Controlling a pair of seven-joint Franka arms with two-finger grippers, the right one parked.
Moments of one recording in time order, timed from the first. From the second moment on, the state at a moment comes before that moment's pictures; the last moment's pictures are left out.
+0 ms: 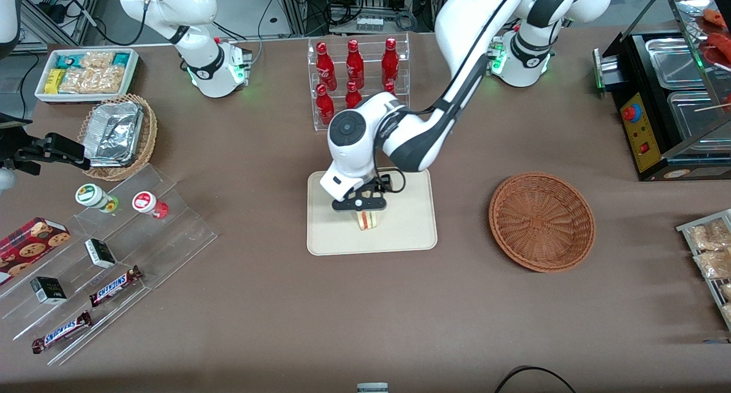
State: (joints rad) arm -0.77 0.70 -0.04 -1.30 0.07 1.98 -0.88
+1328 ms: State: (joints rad) arm -0.30 0.06 -0.03 -1.53 0.08 1.51 -0.48
